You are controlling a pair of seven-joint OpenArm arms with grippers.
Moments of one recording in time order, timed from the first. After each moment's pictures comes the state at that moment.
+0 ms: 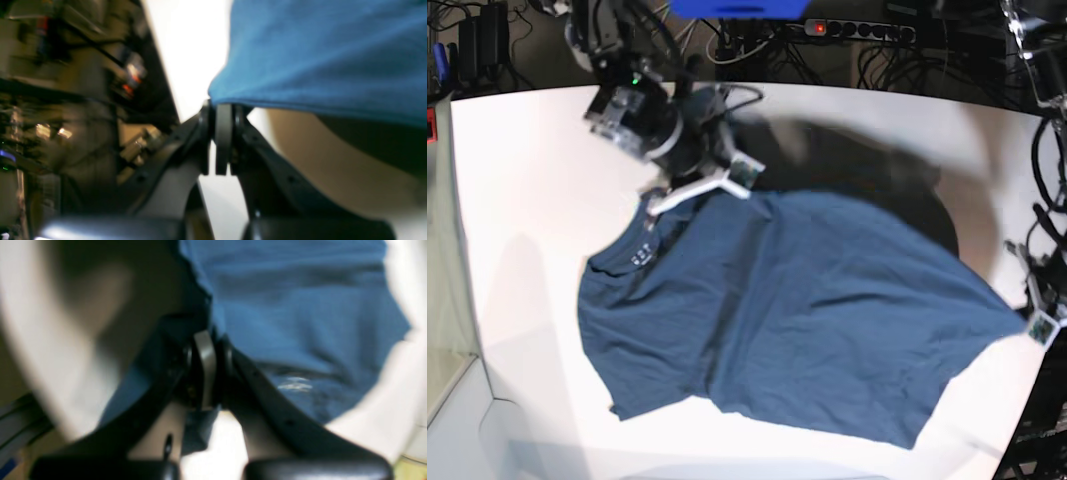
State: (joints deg) left arm -8.6 -31.9 -18.5 100.4 0.2 -40.5 39.5; right arm -9.7 5.1 -18.4 117.2 -15.5 40.3 -49.6
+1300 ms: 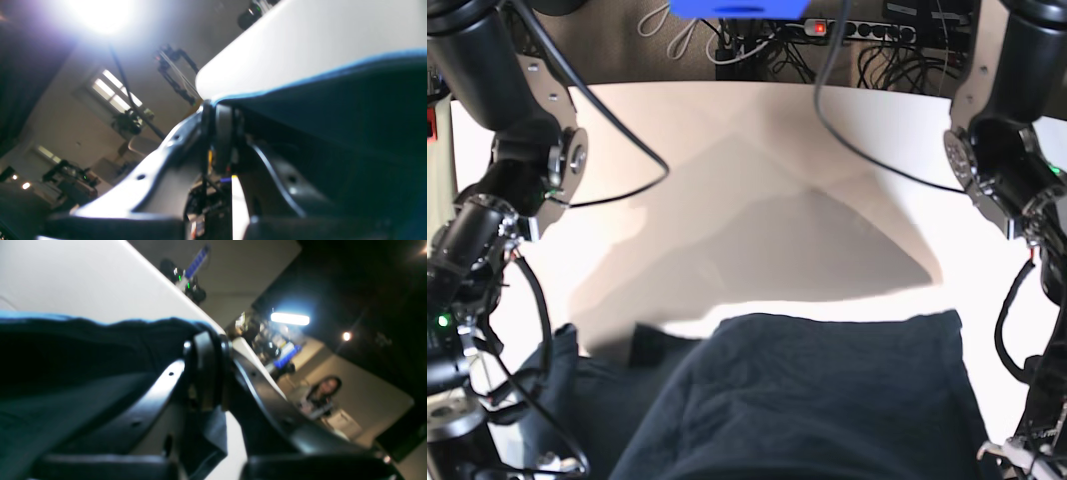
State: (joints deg) left arm -40.0 -15.7 -16.3 116.4 0.5 -40.3 44.3; right arm 41.0 6.3 8.1 118.3 -15.5 40.5 -36.8
